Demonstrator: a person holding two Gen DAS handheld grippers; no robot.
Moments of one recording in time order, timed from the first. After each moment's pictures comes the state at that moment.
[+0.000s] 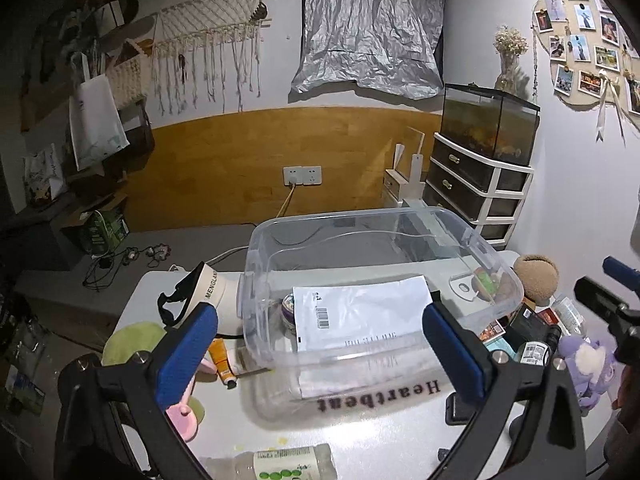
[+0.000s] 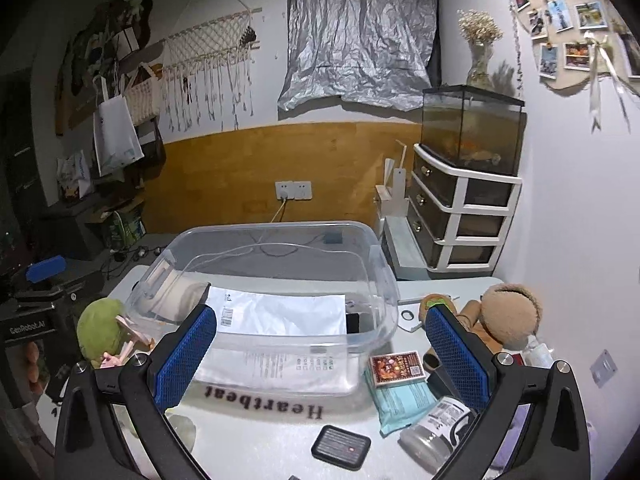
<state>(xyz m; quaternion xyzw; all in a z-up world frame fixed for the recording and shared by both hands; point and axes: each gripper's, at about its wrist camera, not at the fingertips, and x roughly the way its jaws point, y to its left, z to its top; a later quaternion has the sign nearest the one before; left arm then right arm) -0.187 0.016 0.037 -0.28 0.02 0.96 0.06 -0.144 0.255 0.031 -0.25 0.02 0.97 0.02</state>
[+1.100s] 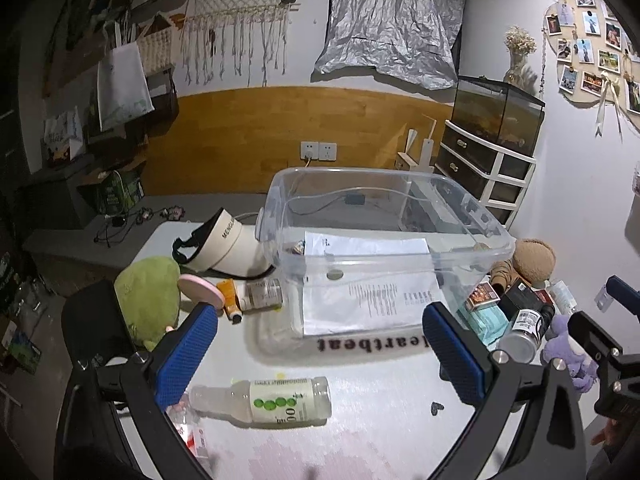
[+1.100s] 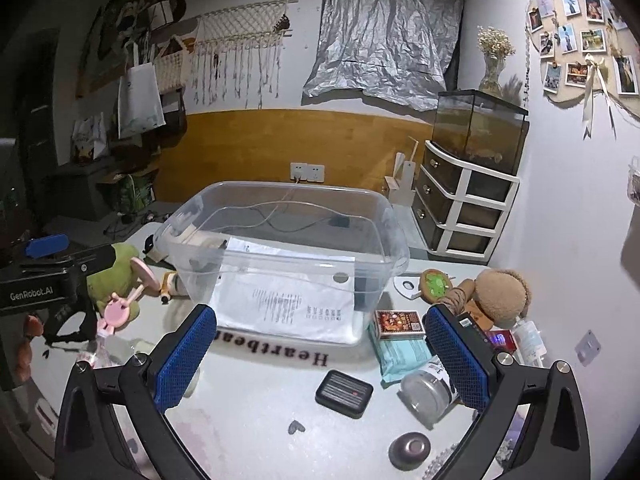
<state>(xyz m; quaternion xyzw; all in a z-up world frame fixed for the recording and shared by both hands) -0.112 -0.001 -0.002 -0.31 -0.02 0.95 0.03 -0.071 0.213 -0.010 -0.26 -0.04 0.96 -0.01</state>
